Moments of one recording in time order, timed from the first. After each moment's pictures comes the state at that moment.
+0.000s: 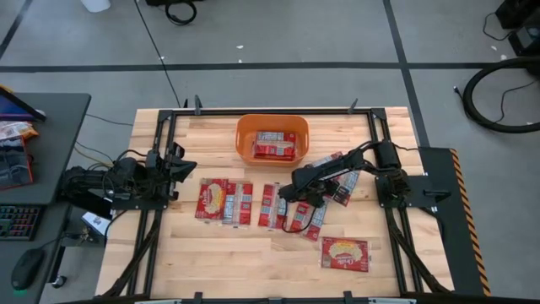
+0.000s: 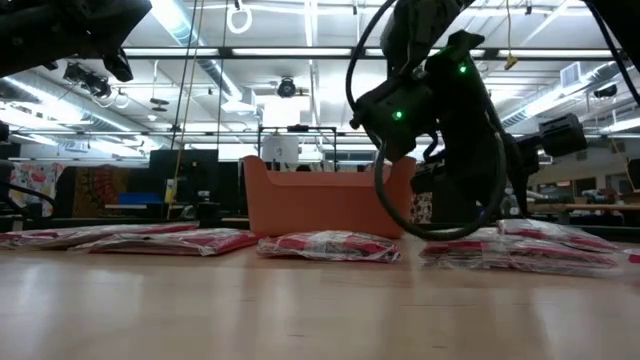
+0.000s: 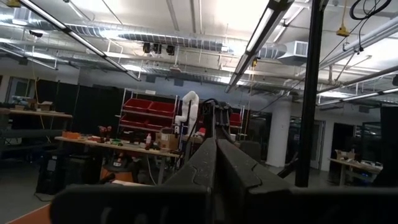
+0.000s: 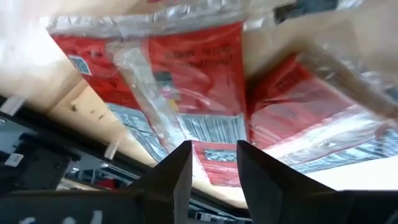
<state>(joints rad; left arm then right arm) -0.06 0.02 0.01 0.48 -0.18 -0.10 0.08 2.08 1.36 -1.45 0.29 -0.70</state>
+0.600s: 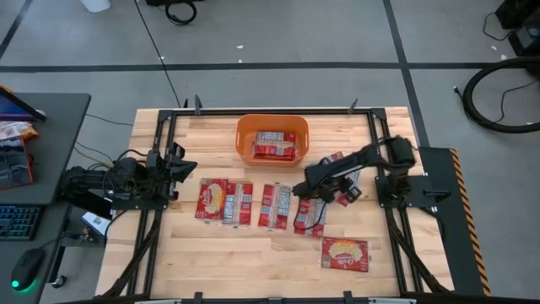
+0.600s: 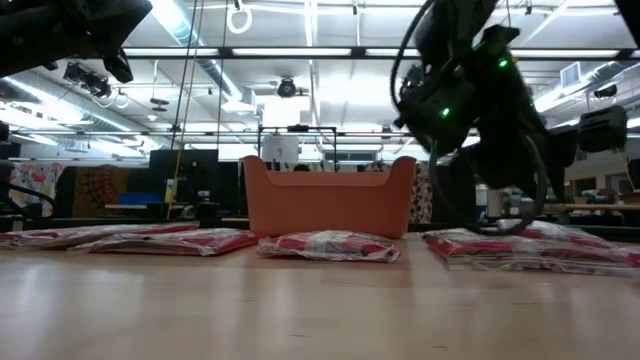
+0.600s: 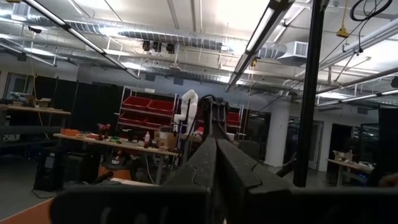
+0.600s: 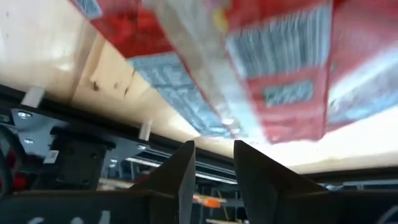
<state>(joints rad) -0.07 0.02 0.01 0.47 -0.18 -0.11 0.07 1.93 1.16 -1.48 0.31 -0.45</state>
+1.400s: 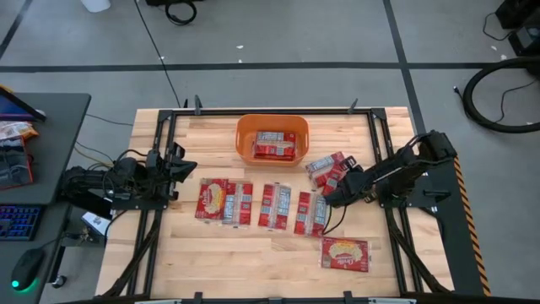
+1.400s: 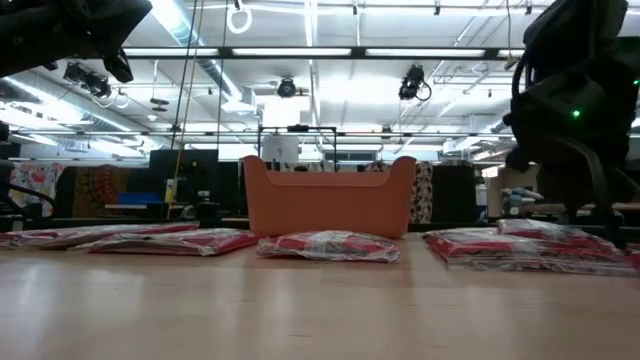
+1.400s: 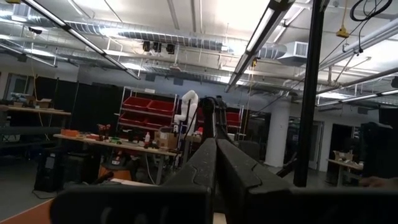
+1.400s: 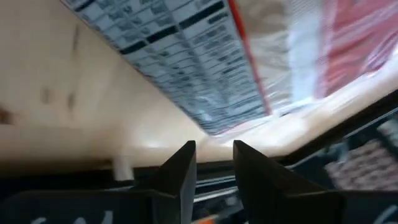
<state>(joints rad) -0.06 0.02 0.01 0.48 -0.18 -0.11 0.21 1.58 0.65 -1.15 0.53 -0.13</state>
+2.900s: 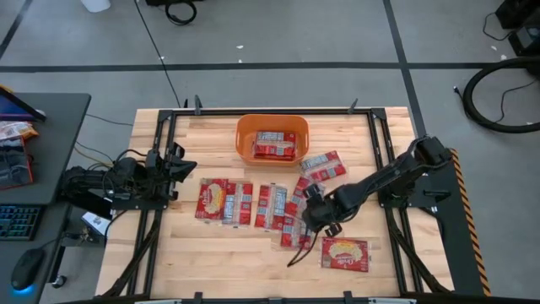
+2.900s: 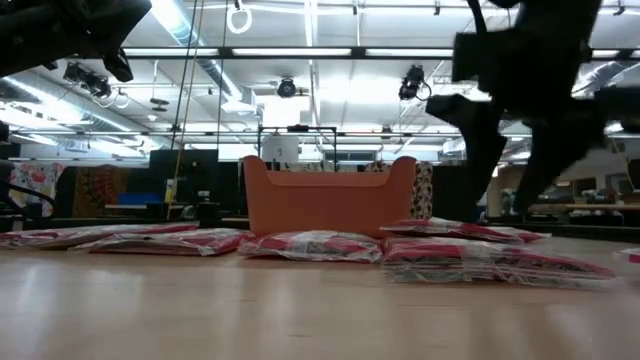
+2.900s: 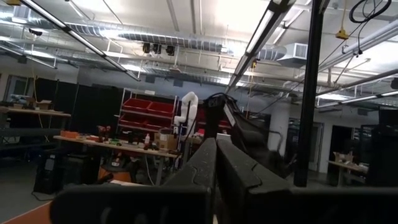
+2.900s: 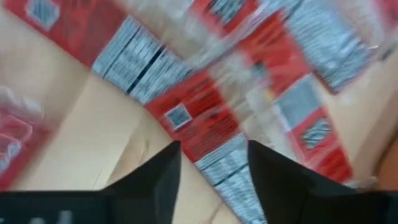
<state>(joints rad) -0.06 0.01 0.01 0.48 -0.18 -0.11 0.39 1.67 1.01 -0.69 0.25 -0.16</state>
